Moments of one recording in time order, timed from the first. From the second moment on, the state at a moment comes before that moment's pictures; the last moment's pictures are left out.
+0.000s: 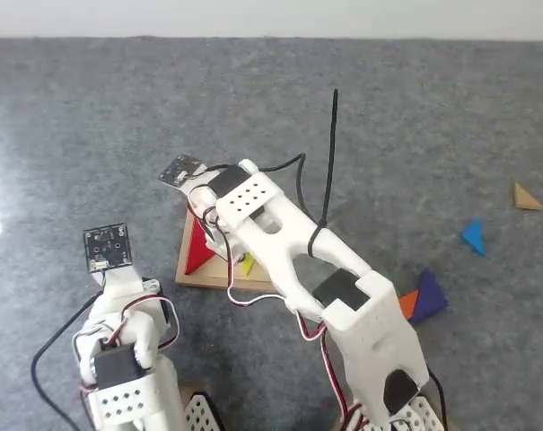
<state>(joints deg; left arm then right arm) -22.2 -103.2 96.8 71.9 3.3 -46.1 33.5 -16.5 79.9 13.1</state>
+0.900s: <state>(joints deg) -22.2 -103.2 96.8 71.9 3.3 -44.7 37.7 -23.3 78.6 -3.1</state>
